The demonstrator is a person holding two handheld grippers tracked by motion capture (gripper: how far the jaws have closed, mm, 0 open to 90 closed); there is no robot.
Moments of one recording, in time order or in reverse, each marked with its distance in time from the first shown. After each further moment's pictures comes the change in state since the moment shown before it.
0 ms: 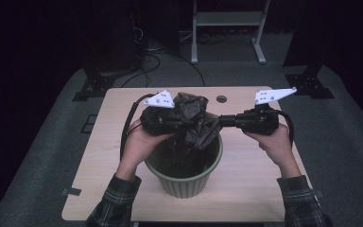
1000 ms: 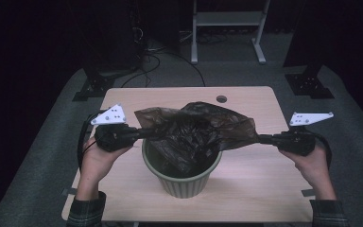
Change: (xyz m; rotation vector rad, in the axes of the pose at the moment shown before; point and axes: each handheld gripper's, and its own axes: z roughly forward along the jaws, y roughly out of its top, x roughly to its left) left arm 0.001 -0.064 -0.086 -0.015 0.159 -0.058; right arm -0.020 -0.091 -0.077 0.108 -0.208 0.135
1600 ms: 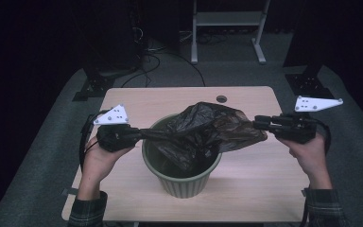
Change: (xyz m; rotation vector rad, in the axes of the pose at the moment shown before) left arm -0.002 0.001 0.006 0.017 -0.020 0.016; right arm 0.022 0.056 -0.008 -0.190 0.062 -0.102
